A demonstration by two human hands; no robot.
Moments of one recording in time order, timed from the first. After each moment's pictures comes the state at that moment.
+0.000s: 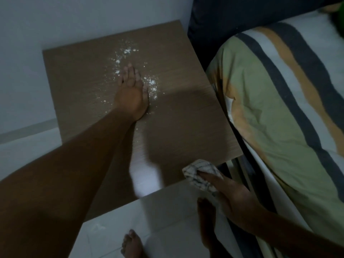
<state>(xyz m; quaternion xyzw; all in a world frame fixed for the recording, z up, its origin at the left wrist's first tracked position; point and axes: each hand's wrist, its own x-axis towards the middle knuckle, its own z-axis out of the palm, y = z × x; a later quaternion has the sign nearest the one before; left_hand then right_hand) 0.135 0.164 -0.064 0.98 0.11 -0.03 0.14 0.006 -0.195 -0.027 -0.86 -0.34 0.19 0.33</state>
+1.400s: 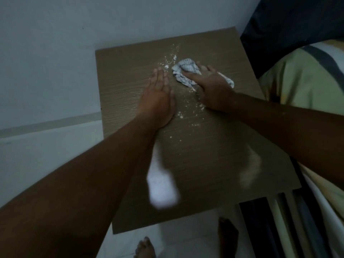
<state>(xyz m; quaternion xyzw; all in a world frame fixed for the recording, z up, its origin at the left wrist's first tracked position) 0.124 0.219 -0.072 0.98 0.14 -0.04 0.11 0.249 0.064 -0.053 -0.89 -0.42 0.12 0.12</state>
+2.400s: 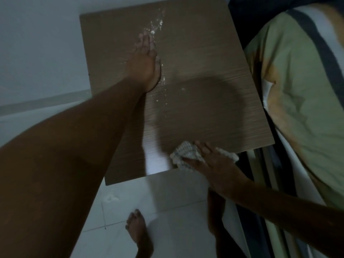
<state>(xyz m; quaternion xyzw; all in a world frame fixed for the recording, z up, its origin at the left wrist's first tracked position) 0.115 0.217 -0.067 0.98 0.12 -0.03 0.12 0.006 -0.116 -0.073 -0.81 -0.57 0.10 0.09</state>
